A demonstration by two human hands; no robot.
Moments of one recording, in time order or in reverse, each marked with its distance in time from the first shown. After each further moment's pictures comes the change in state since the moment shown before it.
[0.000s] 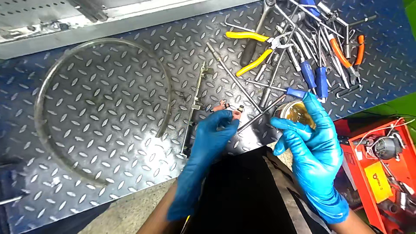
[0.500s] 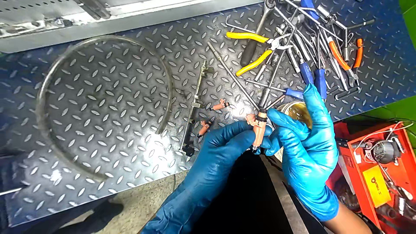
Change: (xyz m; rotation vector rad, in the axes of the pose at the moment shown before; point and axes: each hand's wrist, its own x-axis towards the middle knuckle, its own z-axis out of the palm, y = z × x) left_hand -0.037 0.058 -0.007 -0.888 -0.303 -0.072; right_hand 0.007 -0.005 0.018 0.213 -0.054 -0.067
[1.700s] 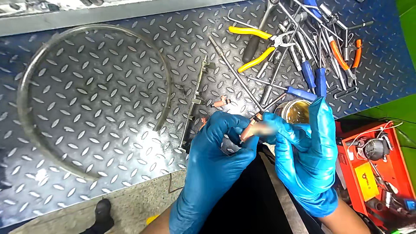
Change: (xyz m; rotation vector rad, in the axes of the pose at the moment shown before) left_hand -0.003 -0.001 -0.006 0.697 0.283 0.491; right_hand -0.008 0.003 0.001 -0.975 -0.086 -0.410
